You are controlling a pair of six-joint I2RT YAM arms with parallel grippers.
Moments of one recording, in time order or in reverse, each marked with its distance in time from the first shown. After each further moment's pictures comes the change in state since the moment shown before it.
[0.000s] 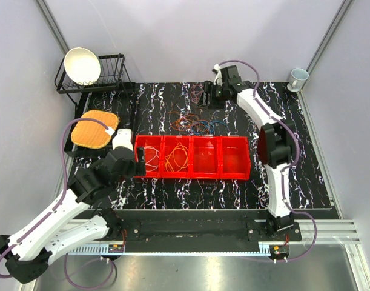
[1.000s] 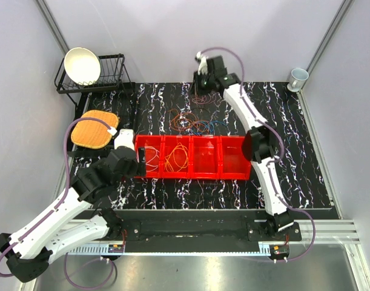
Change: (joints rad) left arm 0.000 0.018 -0.005 -0.004 0.002 0.016; right arm 0.083 0.348 0.566 -0.114 0.046 -0.169
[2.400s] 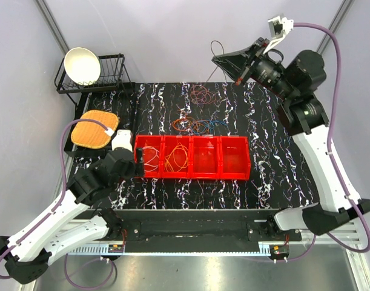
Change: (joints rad) left arm 0.000 -0.029 0.000 -0.005 -0.003 -0.005; right arm 0.003 -1.191 -0.780 0.602 -0.173 0.264
